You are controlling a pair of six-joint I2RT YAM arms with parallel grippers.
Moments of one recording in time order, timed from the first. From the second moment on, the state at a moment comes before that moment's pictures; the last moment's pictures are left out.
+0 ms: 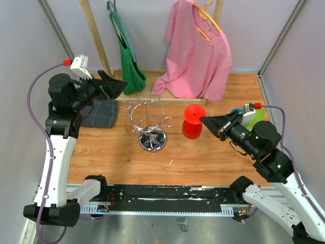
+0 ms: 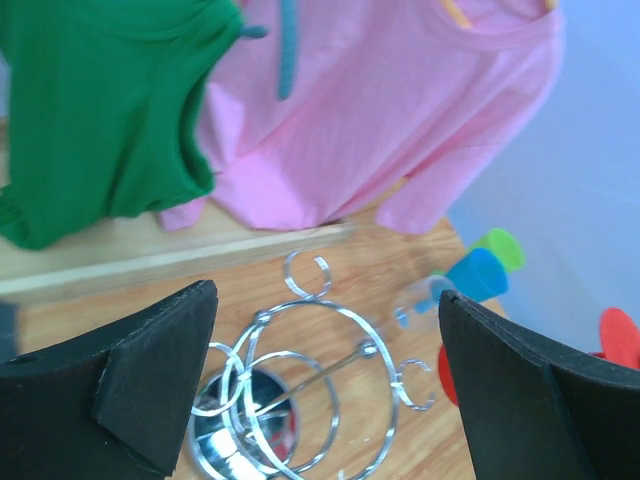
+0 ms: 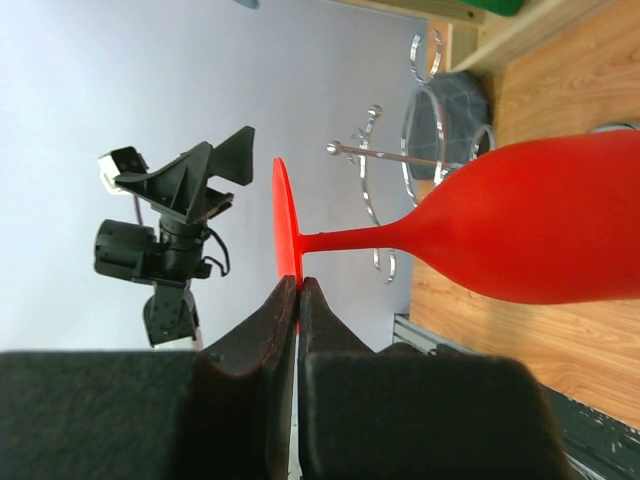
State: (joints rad) left arm -0.05 1.01 1.31 -0.40 0.47 -0.43; right arm 0.64 0.61 0.89 -0.37 -0.05 1.35
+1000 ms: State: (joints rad) left arm -0.05 1.07 1.10 0.38 0.91 -1.12; right arm 0.61 1.09 1.24 0.32 -0.36 1.35
